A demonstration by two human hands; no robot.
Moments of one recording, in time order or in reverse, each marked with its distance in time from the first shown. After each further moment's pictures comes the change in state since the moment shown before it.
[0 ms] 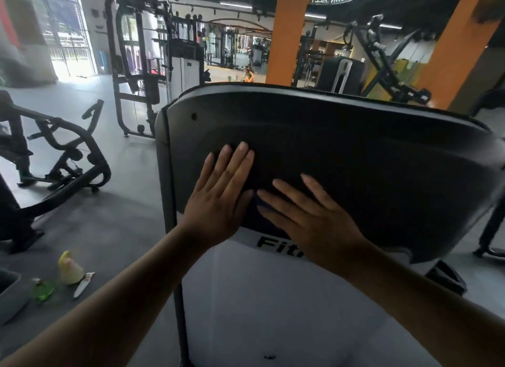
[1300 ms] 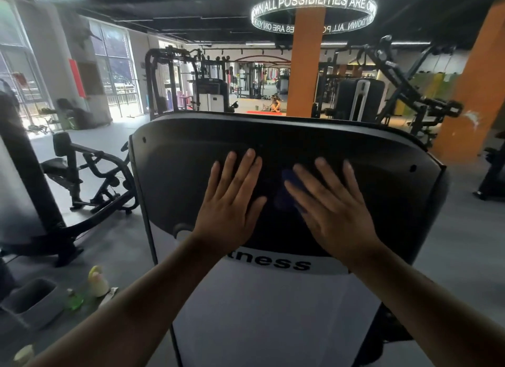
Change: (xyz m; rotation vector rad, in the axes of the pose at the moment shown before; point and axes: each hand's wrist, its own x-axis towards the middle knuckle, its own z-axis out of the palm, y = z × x) left_hand 0.072 0.155 0.039 0.199 -0.067 -0.070; right_hand -0.125 0.118 0.029 0.187 0.441 0.266
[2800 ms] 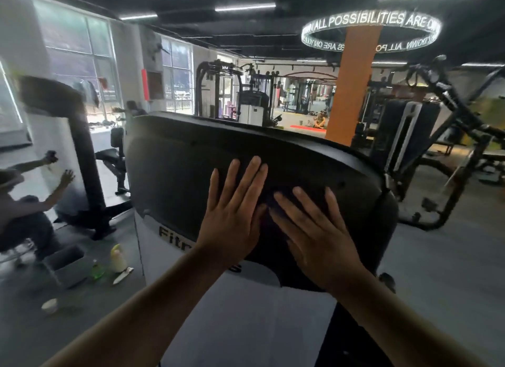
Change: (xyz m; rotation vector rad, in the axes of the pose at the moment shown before) left_hand 0.038 0.157 0.047 0.179 -0.005 -0.176; right_hand -0.082 0.103 -0.001 0.150 0.048 -0.162
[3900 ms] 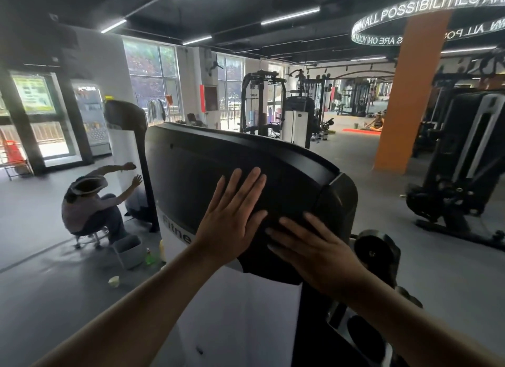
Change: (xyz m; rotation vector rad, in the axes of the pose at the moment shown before) left_hand 0.012 0.099 0.010 0.231 -0.143 -0.037; right_hand -0.096 0.092 0.010 0.142 0.041 -0.361
